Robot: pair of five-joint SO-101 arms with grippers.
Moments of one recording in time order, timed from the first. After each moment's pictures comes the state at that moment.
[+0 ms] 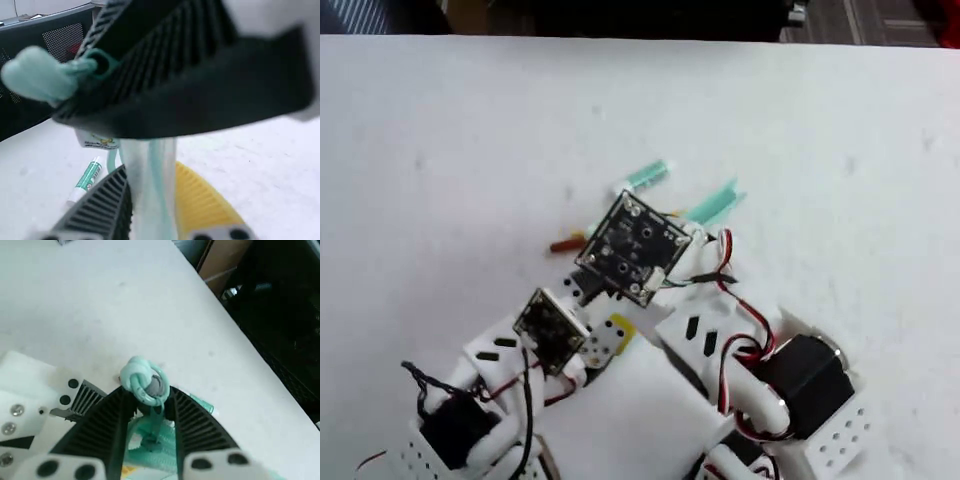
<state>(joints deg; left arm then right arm) 39.0 -95.4 76.3 42.2 -2.6 -41.5 -52.9 15.7 74.1 25.8</state>
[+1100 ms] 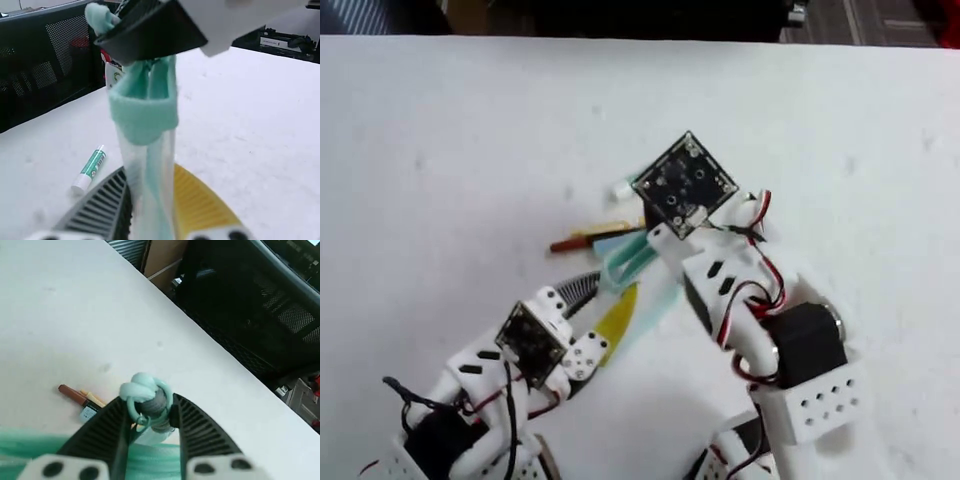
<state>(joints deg) 38.7 -104.3 76.2 52.8 -2.5 -22.2 -48.7 24.4 61.5 28.1</state>
